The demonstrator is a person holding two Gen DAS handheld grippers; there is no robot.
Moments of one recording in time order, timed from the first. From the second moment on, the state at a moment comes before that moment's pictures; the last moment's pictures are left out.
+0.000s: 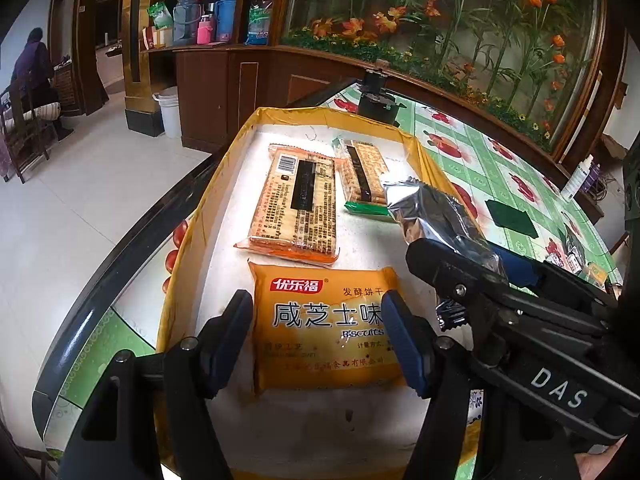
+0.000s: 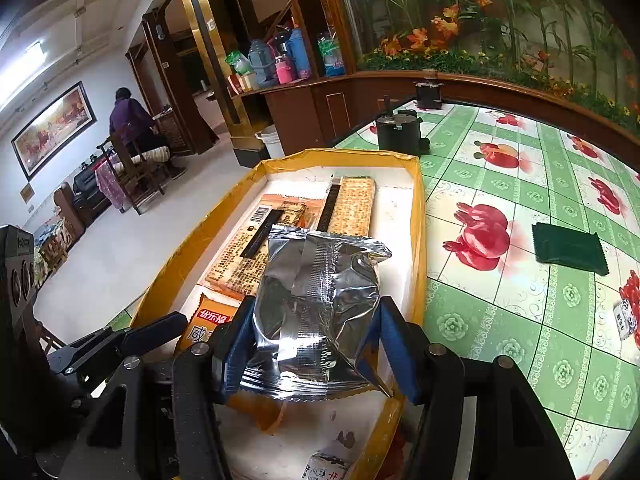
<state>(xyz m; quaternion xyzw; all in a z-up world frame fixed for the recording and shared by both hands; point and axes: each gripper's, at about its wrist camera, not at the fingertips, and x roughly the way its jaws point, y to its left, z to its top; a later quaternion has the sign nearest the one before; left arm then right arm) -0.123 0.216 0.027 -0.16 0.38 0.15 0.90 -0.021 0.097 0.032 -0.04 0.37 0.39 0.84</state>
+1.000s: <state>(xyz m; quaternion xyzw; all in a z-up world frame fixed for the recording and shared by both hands) -0.138 0.217 0.036 -0.18 0.32 0.14 0.92 -0.017 0.056 0.053 0.05 0.35 0.41 0.84</state>
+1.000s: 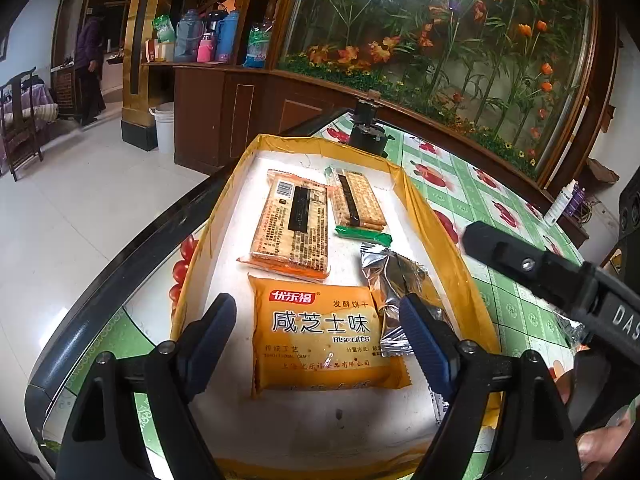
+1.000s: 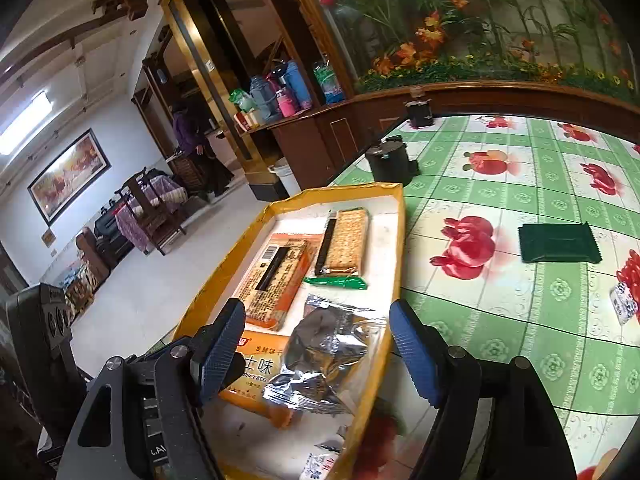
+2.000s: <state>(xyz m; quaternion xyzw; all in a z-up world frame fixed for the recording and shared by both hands) -0.140 0.208 0.041 -0.18 0.33 0.15 0.91 0.014 -0.155 0.063 0.20 0.32 0.25 0.89</state>
